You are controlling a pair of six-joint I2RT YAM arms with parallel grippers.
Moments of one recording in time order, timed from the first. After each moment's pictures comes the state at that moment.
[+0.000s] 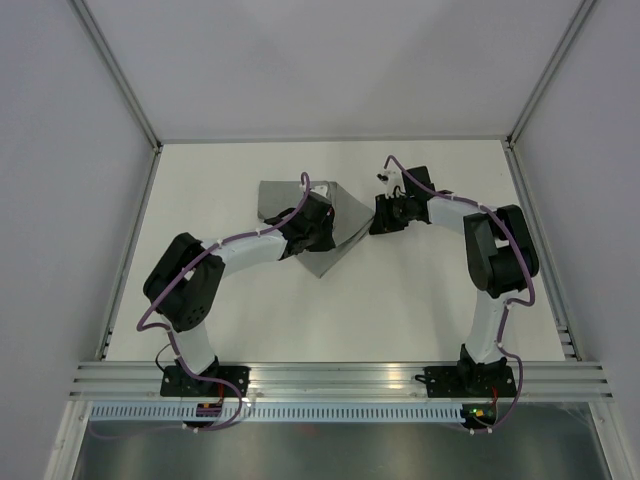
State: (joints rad) left arm -0.70 1.79 1.13 -0.15 -0.09 -0.60; right arm 0.24 1.99 1.24 -0.23 -0.50 0.06
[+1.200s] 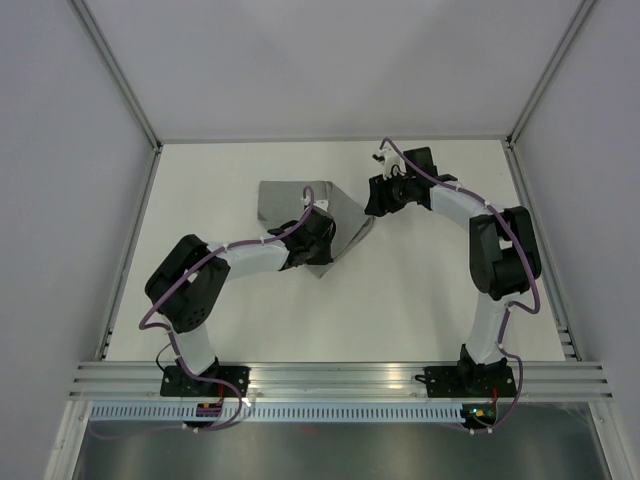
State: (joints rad) left arm -0.74 1.79 1.04 -0.12 -0.12 -0.60; right arm 0.25 1.95 1.37 -0.26 -0.50 -0.10
